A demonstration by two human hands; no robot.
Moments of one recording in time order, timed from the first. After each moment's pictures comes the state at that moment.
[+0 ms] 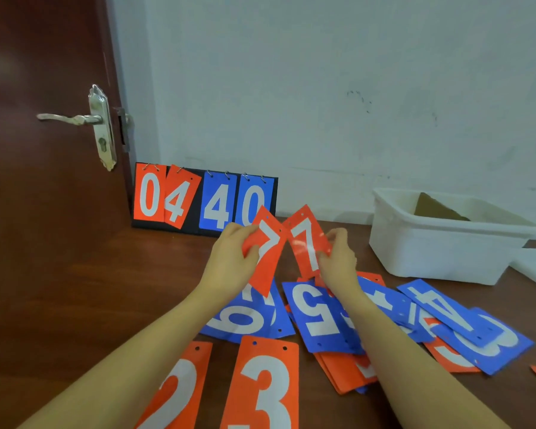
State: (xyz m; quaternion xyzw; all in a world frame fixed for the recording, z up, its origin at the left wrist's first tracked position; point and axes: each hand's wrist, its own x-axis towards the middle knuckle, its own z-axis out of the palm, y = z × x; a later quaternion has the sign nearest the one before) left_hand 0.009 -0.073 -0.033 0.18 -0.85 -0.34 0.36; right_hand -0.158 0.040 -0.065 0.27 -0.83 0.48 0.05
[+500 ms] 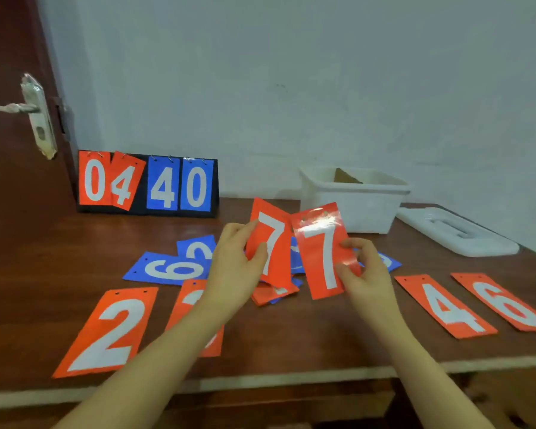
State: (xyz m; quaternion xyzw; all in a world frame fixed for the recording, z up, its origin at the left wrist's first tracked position) left_hand 0.043 0.087 -0.039 0.11 -0.82 -0.39 0.41; right_hand -0.053 0.260 -0.055 0.27 -0.76 0.59 0.10
